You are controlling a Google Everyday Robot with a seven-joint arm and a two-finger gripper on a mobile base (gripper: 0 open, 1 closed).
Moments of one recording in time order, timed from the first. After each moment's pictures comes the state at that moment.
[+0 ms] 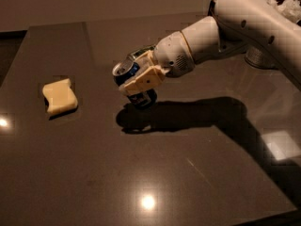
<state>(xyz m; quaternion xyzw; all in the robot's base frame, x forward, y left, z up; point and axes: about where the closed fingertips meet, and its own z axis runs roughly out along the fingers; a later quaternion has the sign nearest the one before) 0.514 0.034 0.929 -0.59 0.61 0.40 0.33</state>
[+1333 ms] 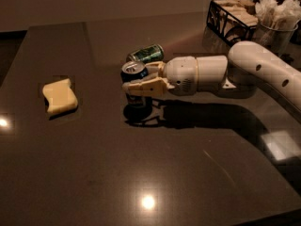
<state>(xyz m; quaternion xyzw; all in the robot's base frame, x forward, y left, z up) 0.533 0.023 0.913 -0.47 0.59 0.47 0.46</state>
